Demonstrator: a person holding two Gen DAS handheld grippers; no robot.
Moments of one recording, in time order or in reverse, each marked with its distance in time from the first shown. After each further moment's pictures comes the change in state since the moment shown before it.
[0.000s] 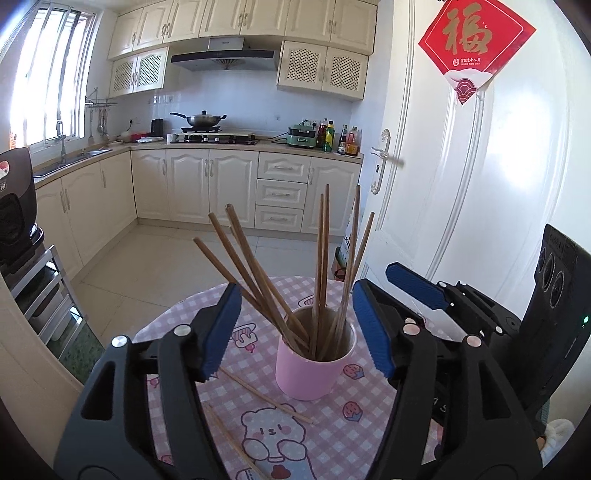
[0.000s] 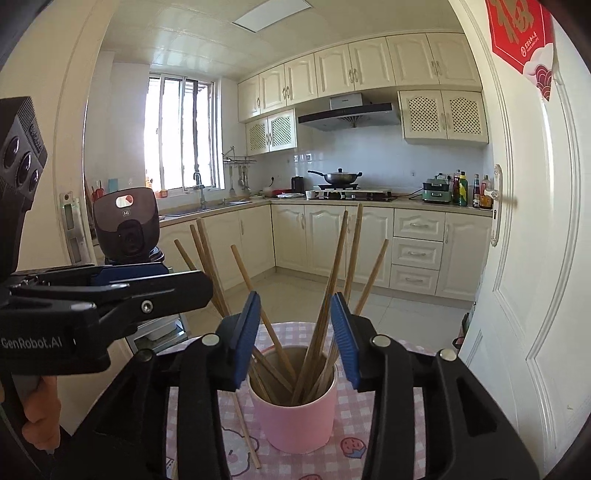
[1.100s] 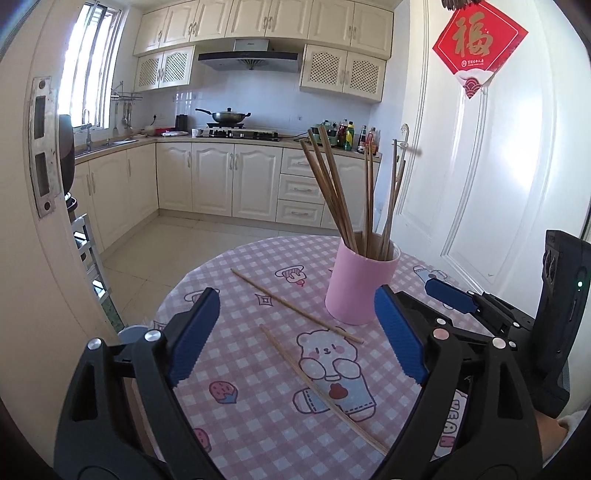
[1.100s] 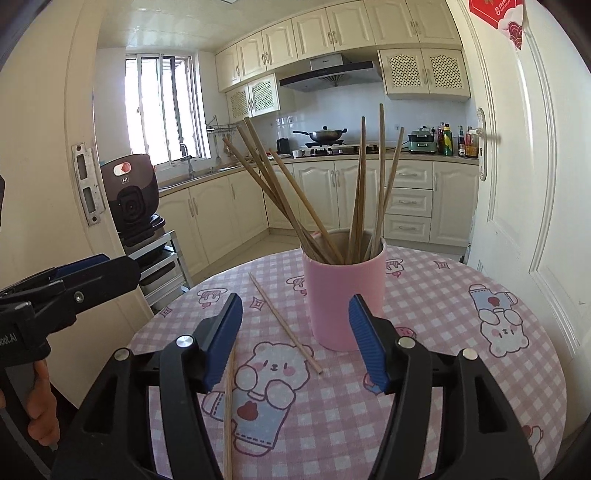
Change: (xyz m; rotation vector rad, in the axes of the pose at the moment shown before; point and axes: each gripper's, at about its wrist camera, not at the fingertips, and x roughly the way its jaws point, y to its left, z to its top) left arm -0.065 0.060 -0.097 -0.031 -0.016 0.056; right arm -0.027 0.056 -0.071 0.091 0.146 -0.050
